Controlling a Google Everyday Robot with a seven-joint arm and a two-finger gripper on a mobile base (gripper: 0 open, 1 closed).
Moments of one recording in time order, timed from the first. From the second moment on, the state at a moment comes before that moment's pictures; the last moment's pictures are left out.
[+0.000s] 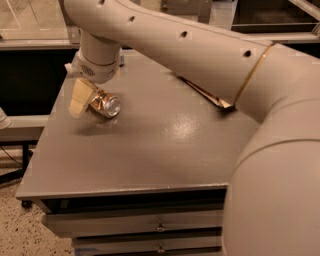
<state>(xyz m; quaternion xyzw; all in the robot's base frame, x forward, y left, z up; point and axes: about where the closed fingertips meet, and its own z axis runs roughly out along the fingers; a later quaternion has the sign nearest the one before) 0.616 0.164 0.866 -0.52 0.83 0.07 0.20</state>
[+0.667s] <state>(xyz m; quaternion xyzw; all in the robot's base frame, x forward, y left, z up) 0.632 0.185 0.843 -0.54 0.83 0.03 0.16</state>
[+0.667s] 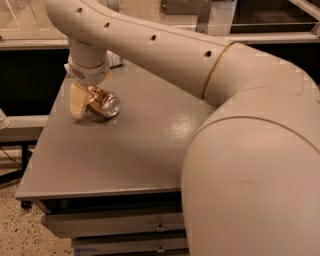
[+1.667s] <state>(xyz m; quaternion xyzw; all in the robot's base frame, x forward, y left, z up) 0.649 0.168 0.865 -0.52 0.84 0.02 0.17</state>
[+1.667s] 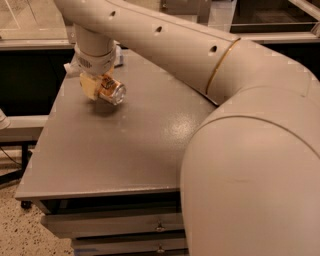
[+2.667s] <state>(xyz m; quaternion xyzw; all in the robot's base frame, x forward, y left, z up) 0.603 0.132 0.969 -0.54 0.74 0.18 0.37</state>
